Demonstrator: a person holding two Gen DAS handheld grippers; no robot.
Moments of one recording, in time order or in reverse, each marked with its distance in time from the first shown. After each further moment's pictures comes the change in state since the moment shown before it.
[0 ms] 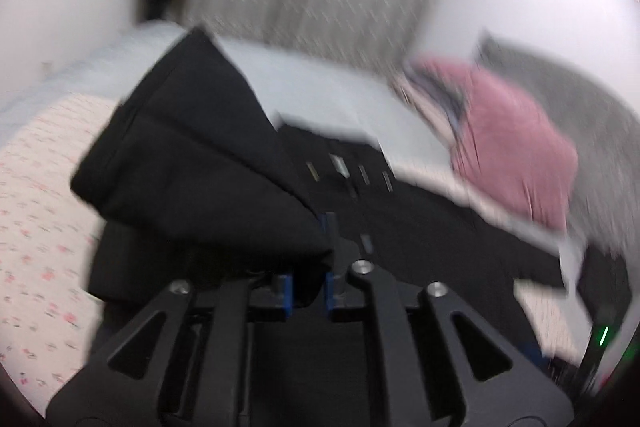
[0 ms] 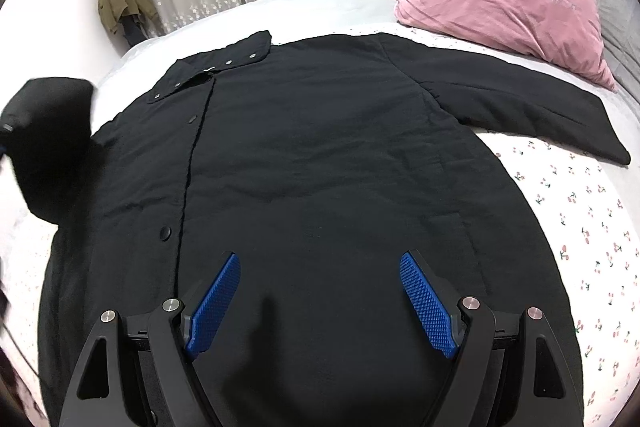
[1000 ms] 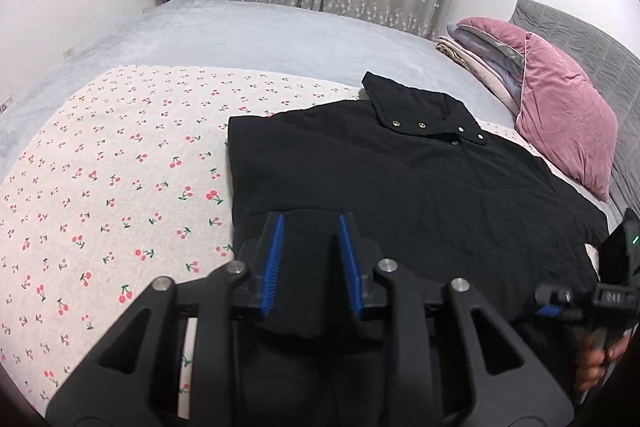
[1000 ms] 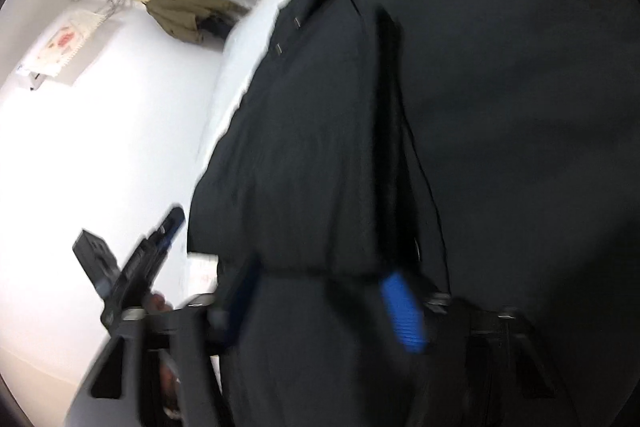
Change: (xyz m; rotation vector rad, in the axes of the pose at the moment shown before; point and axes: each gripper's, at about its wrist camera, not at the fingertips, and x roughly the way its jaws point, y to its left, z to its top) left arm 0.014 0.136 -0.002 0.007 0.066 0.149; right arm 0.104 0.090 0.031 0.275 0.251 0.674
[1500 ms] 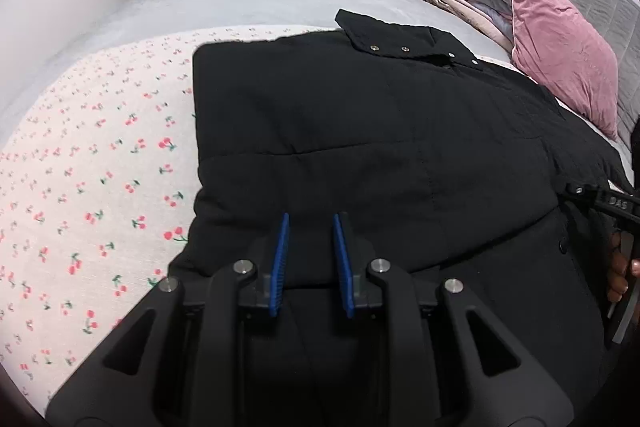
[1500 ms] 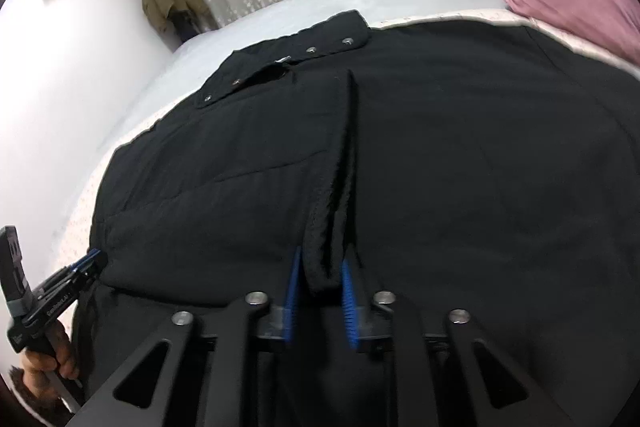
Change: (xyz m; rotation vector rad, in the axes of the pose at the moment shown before) left arm 0.038 -0.035 -0.041 0.135 0.111 0.021; right arm -0.010 0.003 0.022 -0.301 -0.206 -0.410
